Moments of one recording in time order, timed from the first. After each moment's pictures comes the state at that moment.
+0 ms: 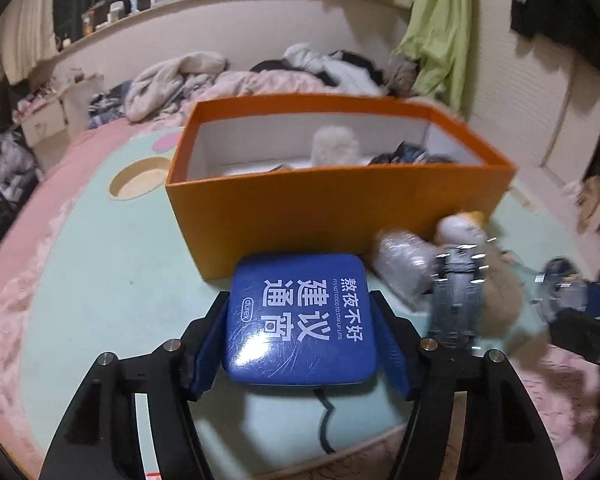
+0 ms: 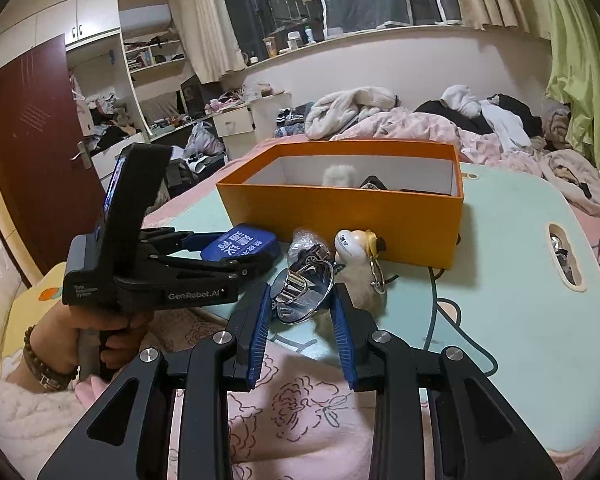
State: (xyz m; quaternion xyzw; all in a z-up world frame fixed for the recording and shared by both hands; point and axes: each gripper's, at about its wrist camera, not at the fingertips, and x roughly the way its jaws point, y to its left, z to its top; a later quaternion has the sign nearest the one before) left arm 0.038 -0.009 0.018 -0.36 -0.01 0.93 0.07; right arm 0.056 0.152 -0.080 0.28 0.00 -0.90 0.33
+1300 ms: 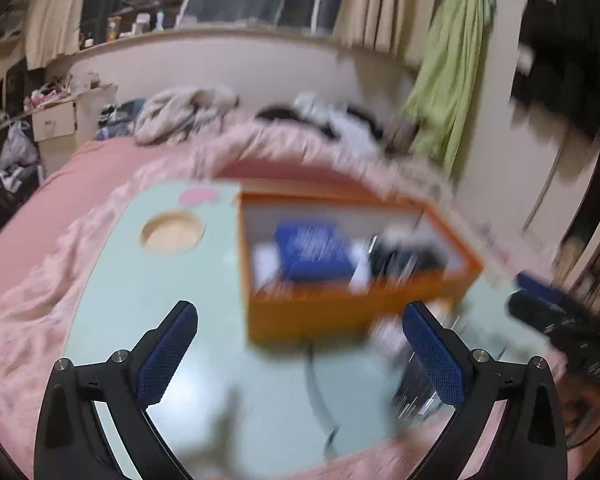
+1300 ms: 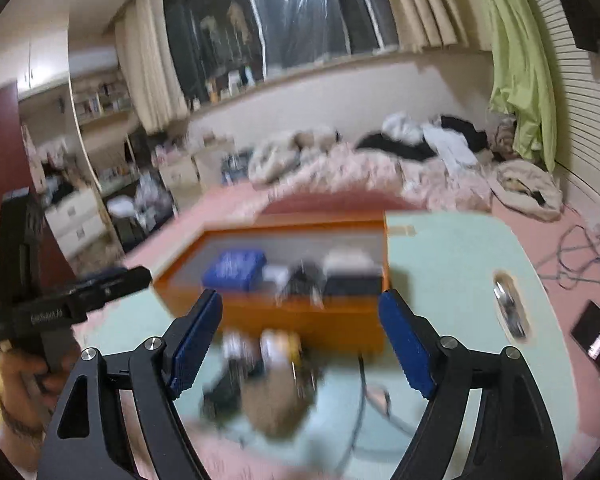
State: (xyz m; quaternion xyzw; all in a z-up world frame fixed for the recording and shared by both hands) left arm 0.039 -0.038 0.075 -0.33 -0.04 0.94 0.06; right arm 0.040 0.188 -0.029 0.27 -0.03 -0.93 0.23
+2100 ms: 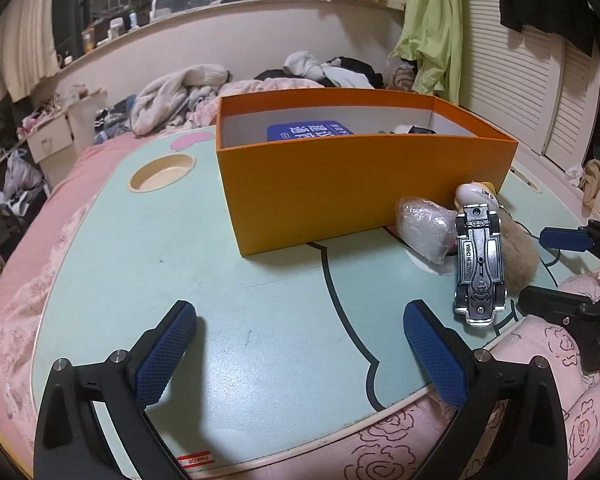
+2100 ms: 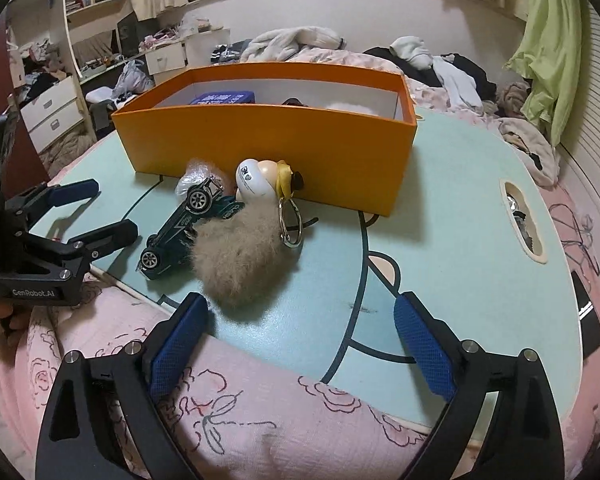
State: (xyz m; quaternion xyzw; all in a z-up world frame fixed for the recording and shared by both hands) left arm 0.054 -0.021 0.016 -0.35 0.04 0.93 0.05; right arm 0.036 0.162 -0.093 0.39 0.07 -0.89 0.21
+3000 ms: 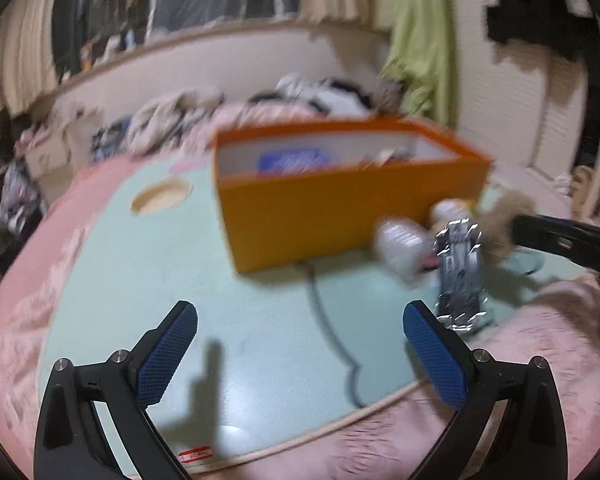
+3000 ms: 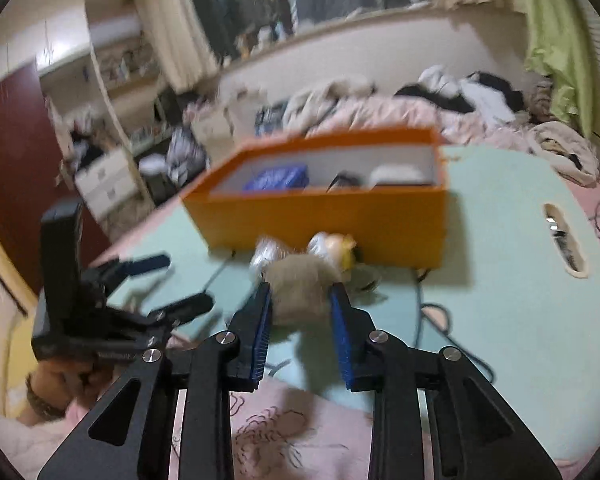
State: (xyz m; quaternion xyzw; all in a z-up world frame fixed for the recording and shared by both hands) left arm 0.068 -0.013 0.031 -0.30 0.04 0.95 0.08; right arm 0.055 0.186 -0.052 0.29 -0.07 -0.91 0.30
